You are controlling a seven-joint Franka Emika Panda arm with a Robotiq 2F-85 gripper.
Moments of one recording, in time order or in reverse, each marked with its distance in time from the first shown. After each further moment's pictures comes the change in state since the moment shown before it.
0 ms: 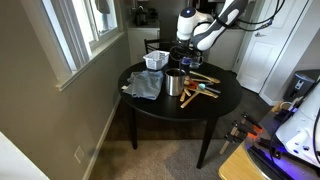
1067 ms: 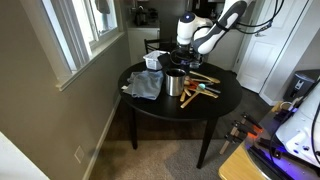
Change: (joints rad) arm -0.016 0.024 0.022 -0.015 -0.012 0.000 0.035
